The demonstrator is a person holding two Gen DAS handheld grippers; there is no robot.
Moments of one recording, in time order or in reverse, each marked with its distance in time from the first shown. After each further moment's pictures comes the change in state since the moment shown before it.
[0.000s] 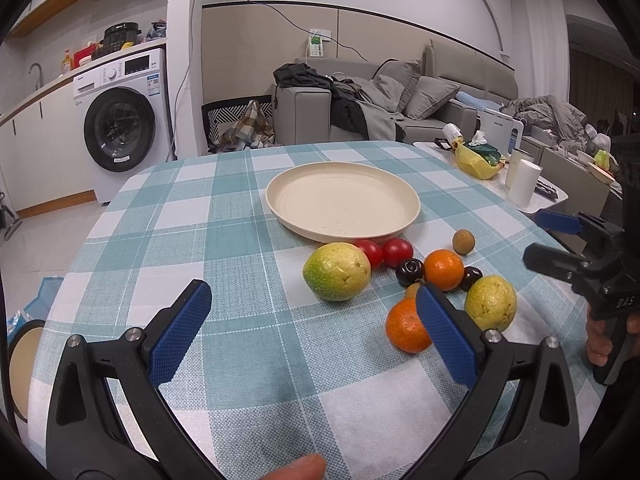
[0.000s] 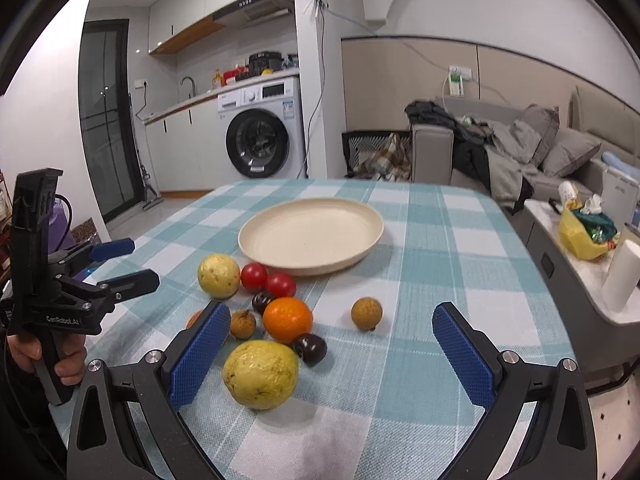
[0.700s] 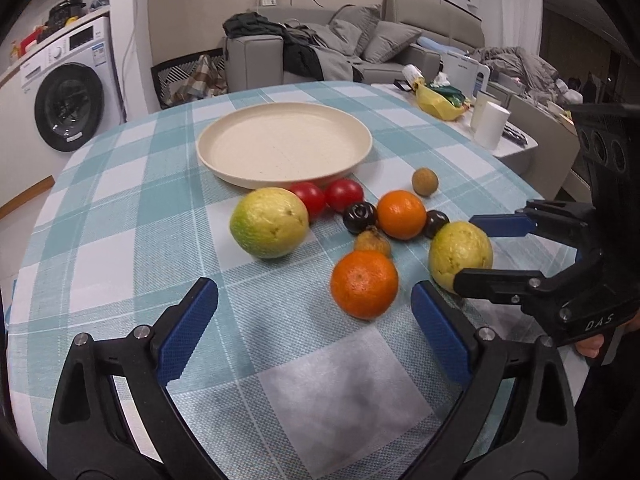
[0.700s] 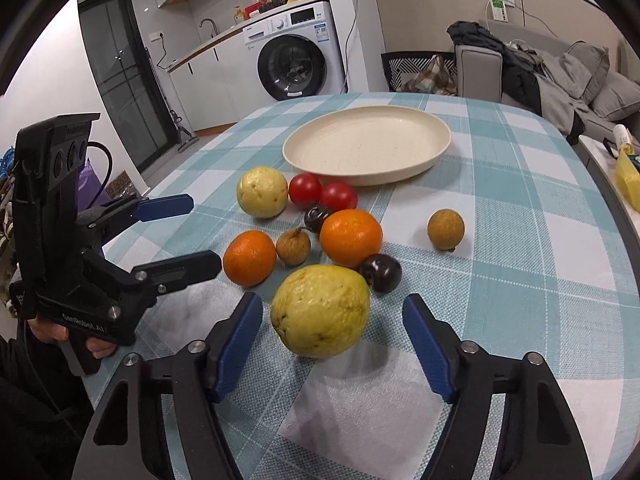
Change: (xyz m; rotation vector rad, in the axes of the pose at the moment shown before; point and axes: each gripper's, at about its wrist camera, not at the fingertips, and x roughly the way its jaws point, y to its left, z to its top) left arm 0.044 -0.038 -0.004 0.090 0.213 -0.143; right arm 0.036 0.020 -0.020 0.026 0.292 0.175
